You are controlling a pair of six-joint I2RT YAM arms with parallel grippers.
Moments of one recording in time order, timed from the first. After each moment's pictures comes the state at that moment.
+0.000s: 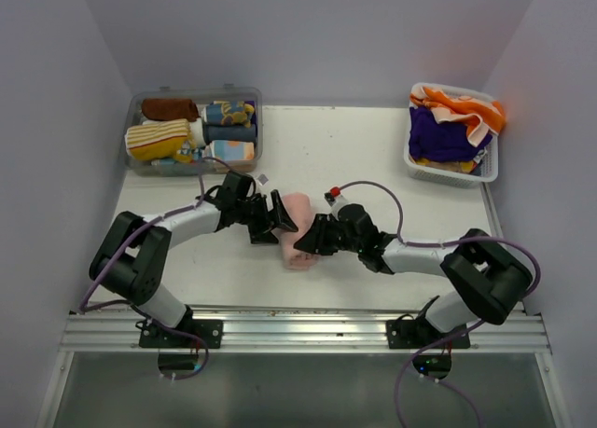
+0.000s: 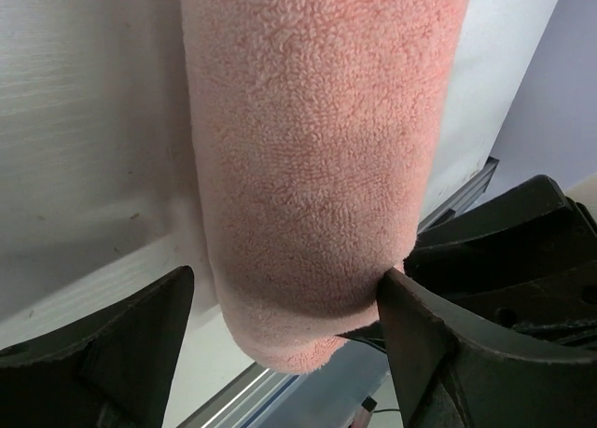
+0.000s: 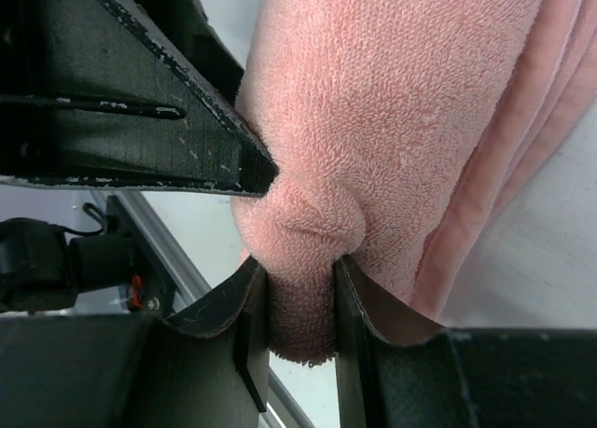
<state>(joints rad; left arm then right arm) -0.45 1.57 0.80 -0.18 0.56 -0.82 0.79 1.49 0.55 0.40 -0.23 0.83</state>
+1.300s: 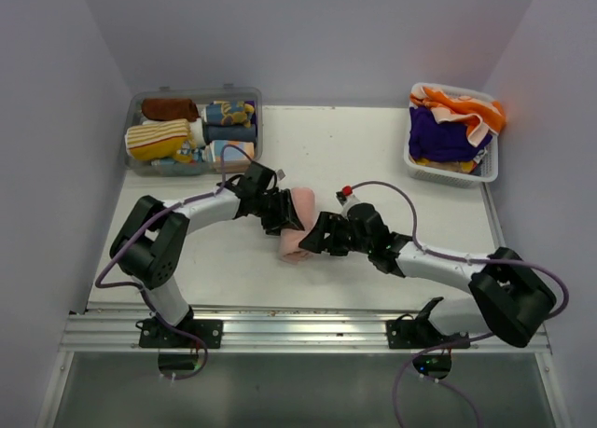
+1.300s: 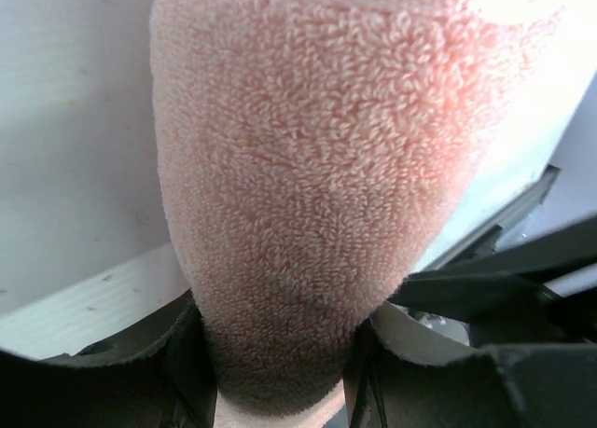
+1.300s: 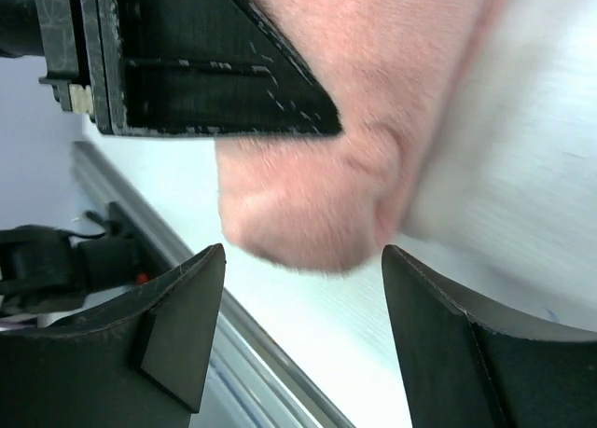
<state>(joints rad) -0.54 1.73 0.99 -0.28 0.48 -0.78 0.75 1.36 0.50 0.32 -0.24 0.88</state>
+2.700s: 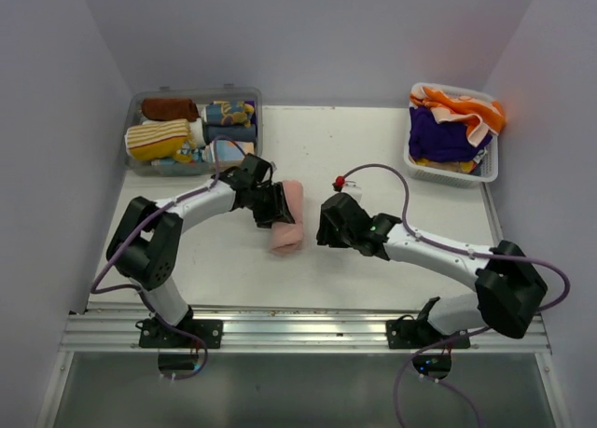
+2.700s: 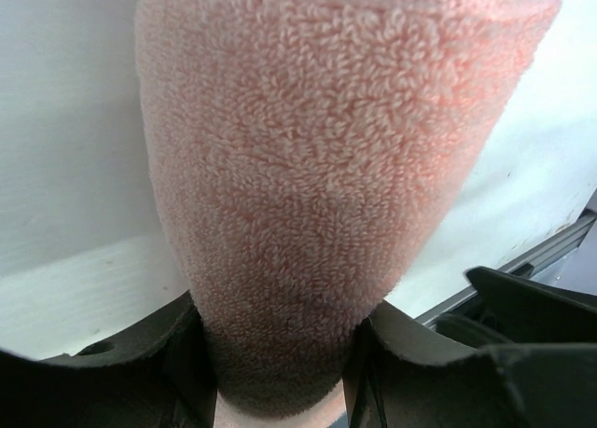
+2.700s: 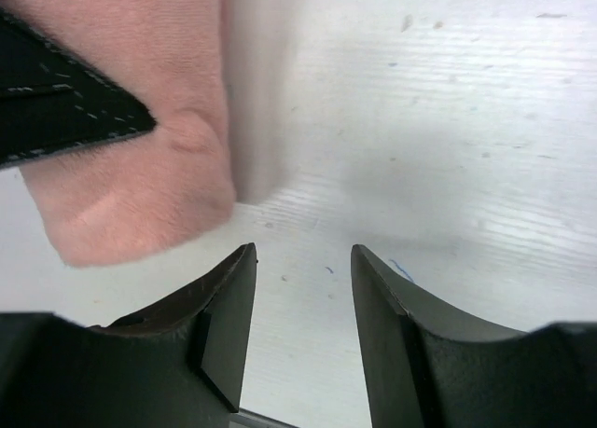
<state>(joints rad) -0.51 1.72 1.07 -0.43 0.34 -0.72 0.87 1.42 0.85 -0.34 0.25 0.80</state>
